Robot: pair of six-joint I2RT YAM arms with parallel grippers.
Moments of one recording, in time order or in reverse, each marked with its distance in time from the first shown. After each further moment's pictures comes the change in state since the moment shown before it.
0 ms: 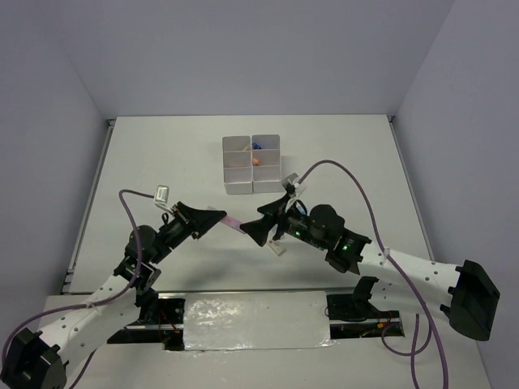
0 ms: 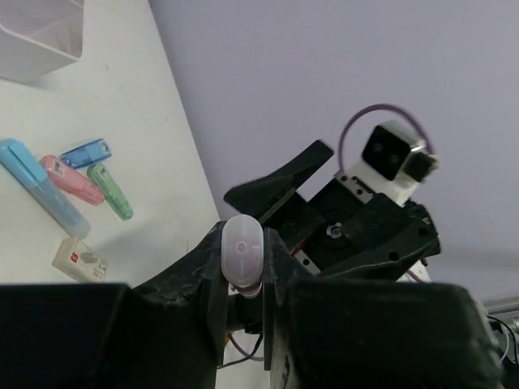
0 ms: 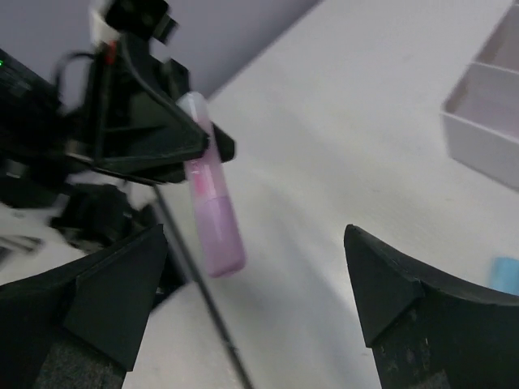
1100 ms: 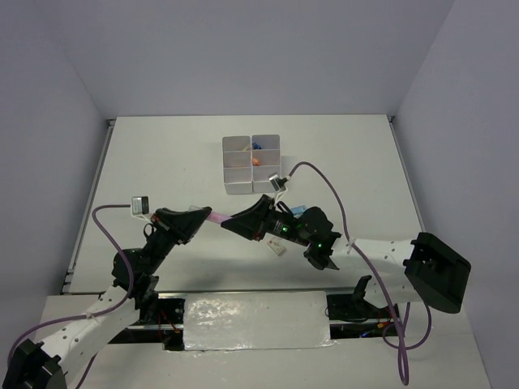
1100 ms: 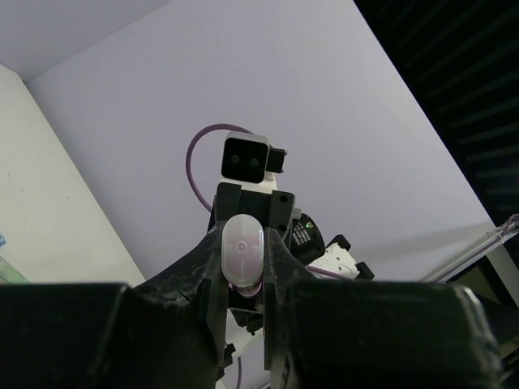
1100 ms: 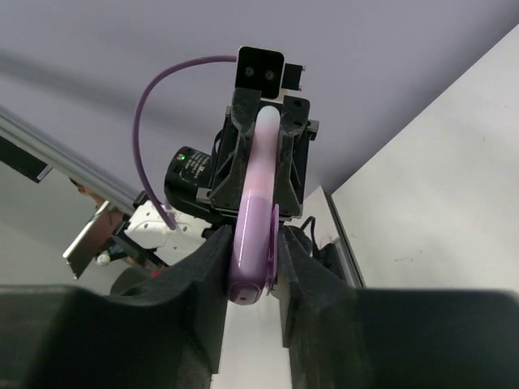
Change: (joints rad) left arm -0.003 -0.126 -0.152 0.410 -0.082 -0.090; right arm 0.036 0.290 -0.036 0.677 -0.217 0.533
